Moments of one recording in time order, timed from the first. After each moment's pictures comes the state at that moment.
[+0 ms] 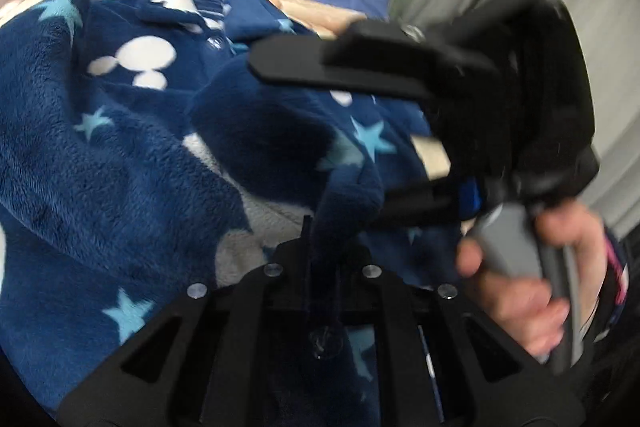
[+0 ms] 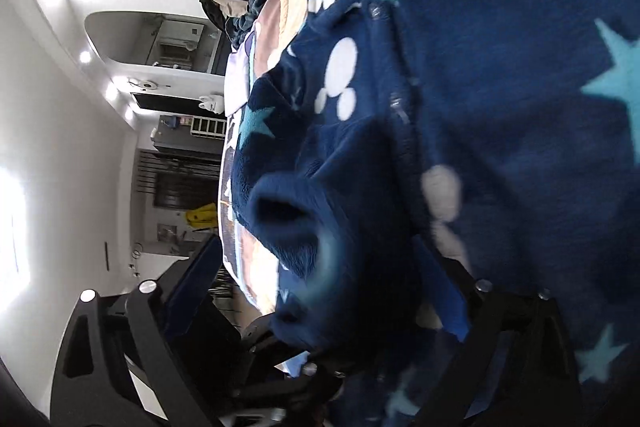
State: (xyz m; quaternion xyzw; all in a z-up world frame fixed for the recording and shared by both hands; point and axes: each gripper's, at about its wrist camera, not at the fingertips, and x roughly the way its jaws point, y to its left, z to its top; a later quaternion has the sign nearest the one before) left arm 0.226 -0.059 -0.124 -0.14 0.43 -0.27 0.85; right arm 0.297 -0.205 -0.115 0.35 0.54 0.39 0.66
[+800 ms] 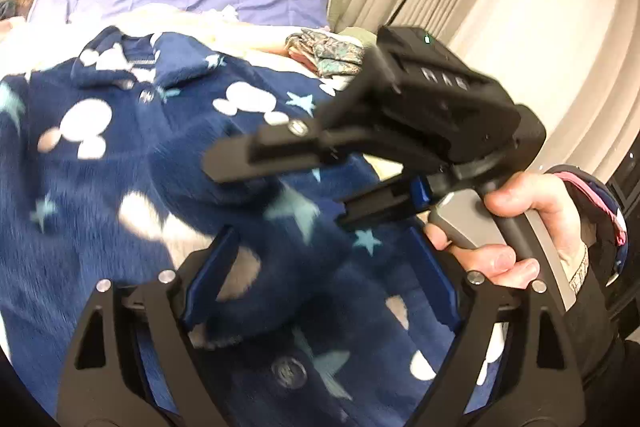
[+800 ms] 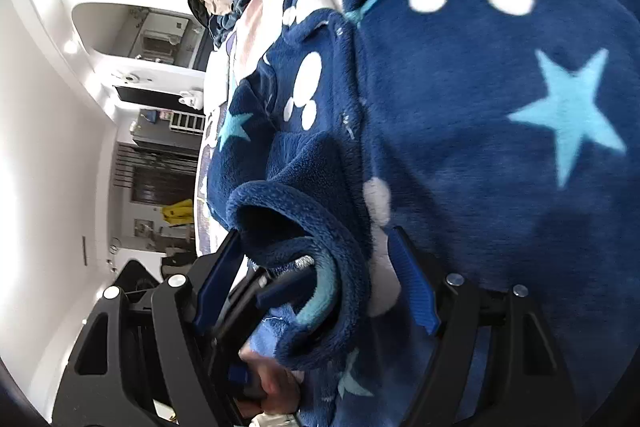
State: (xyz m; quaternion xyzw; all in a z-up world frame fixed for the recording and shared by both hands) left arm 0.236 -0.076 -0.102 -0.09 0.36 -0.35 0.86; right arm 0.312 -0.232 -0.127 0.33 0.55 0.38 0.67
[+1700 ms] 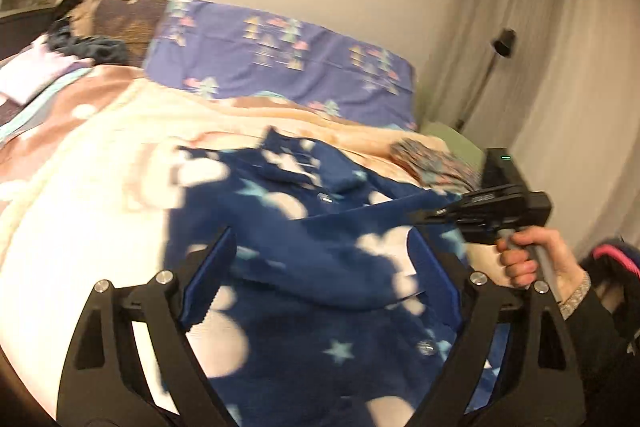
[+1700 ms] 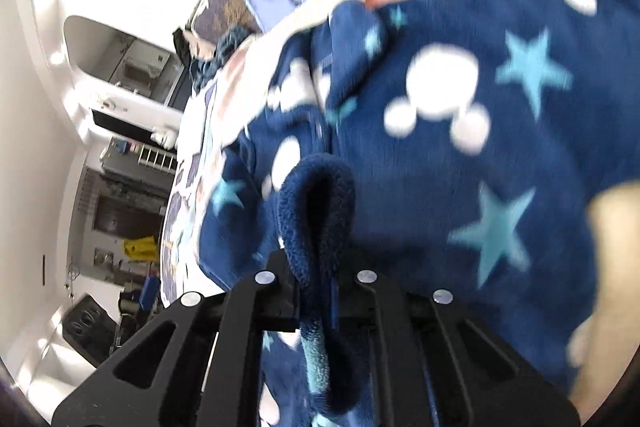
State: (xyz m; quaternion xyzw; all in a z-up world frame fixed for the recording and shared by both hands) left arm 0.193 0.091 -0.041 -0.14 0.24 -0.17 0.95; right arm 0.344 -0.253 -0.073 0.30 0.48 0.29 0.77
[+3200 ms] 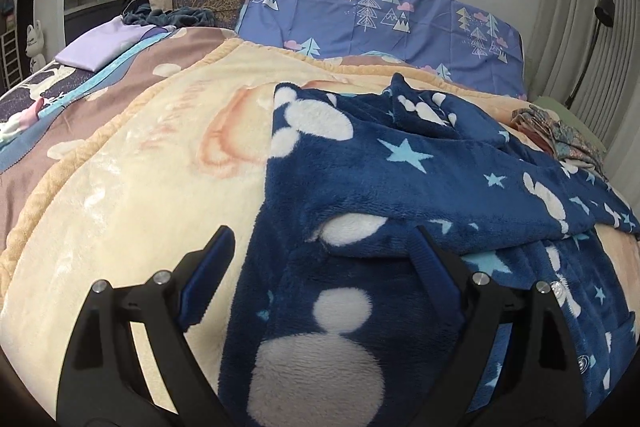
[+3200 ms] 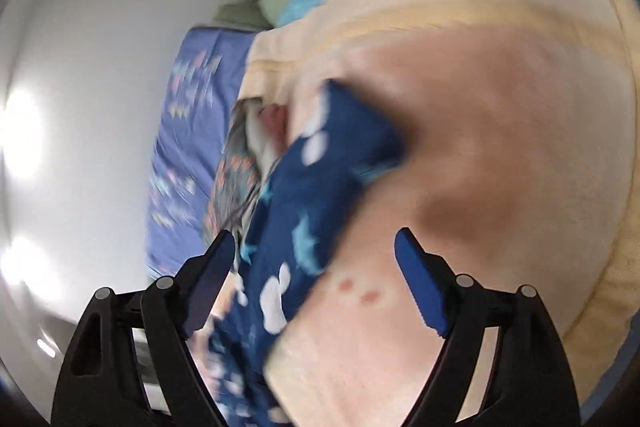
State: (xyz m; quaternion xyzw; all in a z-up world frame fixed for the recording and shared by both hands) left arm 0.253 0.095 -0.120 -0.08 0.31 0.01 0.95; right arm 0.197 -0.632 -0.139 0.62 0.23 -0.05 0.75
